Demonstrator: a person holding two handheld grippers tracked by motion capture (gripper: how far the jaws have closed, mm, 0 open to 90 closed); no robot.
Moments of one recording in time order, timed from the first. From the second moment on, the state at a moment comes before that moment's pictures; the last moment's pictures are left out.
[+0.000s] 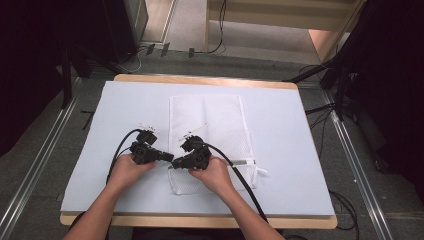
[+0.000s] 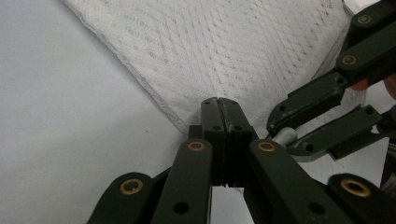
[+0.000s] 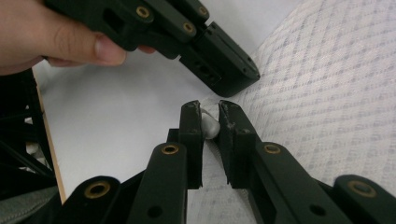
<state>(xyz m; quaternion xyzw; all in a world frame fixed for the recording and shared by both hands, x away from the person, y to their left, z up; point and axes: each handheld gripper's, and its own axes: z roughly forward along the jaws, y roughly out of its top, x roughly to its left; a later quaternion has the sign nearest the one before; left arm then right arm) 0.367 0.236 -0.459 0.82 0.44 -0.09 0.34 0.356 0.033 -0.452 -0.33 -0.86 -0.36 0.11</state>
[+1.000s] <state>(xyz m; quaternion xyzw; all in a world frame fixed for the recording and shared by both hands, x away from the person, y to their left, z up) 0.358 0.239 -0.461 0.81 0.45 -0.13 0.34 0.352 0.036 -0.457 -0.32 -0.87 -0.36 0.10</state>
